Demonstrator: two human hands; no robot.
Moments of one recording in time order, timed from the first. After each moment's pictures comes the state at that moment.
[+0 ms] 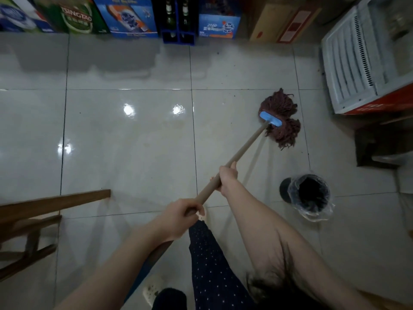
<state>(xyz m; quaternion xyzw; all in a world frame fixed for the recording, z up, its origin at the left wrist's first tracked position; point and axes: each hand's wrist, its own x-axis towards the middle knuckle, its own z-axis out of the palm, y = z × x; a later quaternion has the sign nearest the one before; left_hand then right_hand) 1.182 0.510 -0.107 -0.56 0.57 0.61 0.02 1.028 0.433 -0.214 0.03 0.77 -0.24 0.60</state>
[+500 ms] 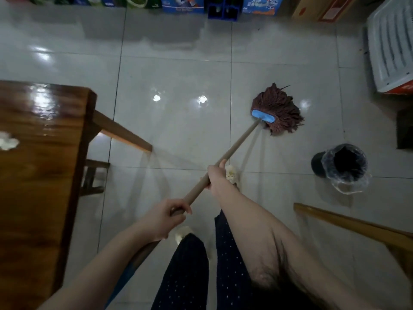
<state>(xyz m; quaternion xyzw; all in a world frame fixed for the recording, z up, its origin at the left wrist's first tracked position) 1.334 0.775 -0.078 -0.62 0.49 0.60 0.01 1.197 0.676 -0.195 -0.02 0.75 -0.16 0.65</state>
